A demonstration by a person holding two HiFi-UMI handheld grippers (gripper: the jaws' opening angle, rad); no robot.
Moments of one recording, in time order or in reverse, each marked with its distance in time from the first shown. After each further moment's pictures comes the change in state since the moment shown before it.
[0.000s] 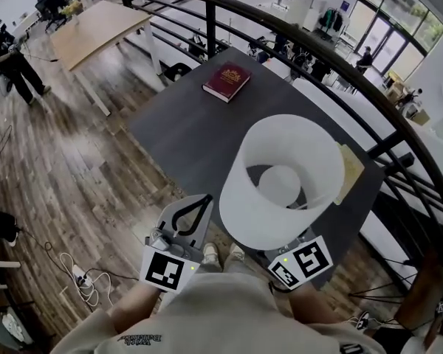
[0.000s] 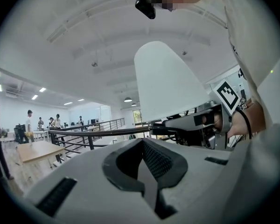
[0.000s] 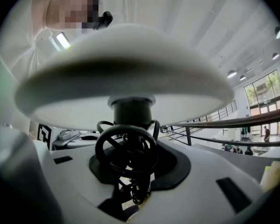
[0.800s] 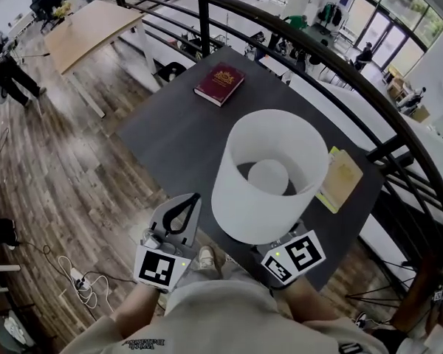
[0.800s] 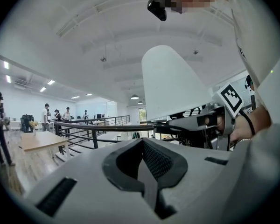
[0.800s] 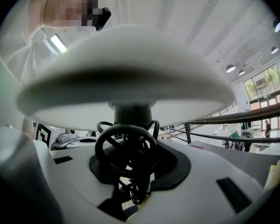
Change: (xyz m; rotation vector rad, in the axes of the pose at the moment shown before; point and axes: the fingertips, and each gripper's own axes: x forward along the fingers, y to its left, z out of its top) left arm 0.048 0.031 -0.021 -0.188 0.014 0.100; right arm 0.033 -0.054 -0.007 0.042 0.022 0.007
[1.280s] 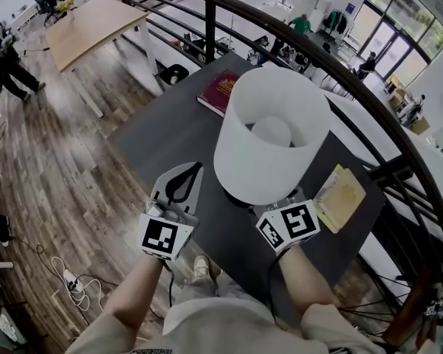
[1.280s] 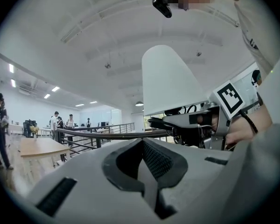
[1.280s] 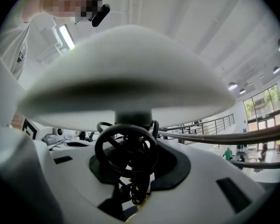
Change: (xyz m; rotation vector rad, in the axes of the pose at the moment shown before) left arm 0.094 0.079 -0.008 0.030 -0.089 0.050; right arm 0.107 -0.085 0.026 -0.142 -0.113 -0.067
